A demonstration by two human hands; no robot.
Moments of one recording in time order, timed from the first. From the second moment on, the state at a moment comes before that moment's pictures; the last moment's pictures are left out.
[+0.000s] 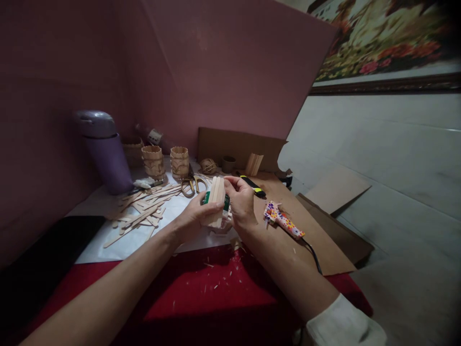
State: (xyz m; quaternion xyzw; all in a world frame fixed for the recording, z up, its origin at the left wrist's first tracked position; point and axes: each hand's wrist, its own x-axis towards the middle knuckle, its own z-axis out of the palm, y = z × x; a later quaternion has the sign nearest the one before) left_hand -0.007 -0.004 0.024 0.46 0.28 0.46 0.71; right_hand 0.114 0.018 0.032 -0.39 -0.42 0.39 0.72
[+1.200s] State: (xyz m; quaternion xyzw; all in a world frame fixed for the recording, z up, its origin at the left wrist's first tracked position) left_hand -0.015 -0.002 0.036 0.37 0.28 0.58 0.67; right_hand 0.123 -0.035 0.023 -0.34 -0.73 -0.14 0.57
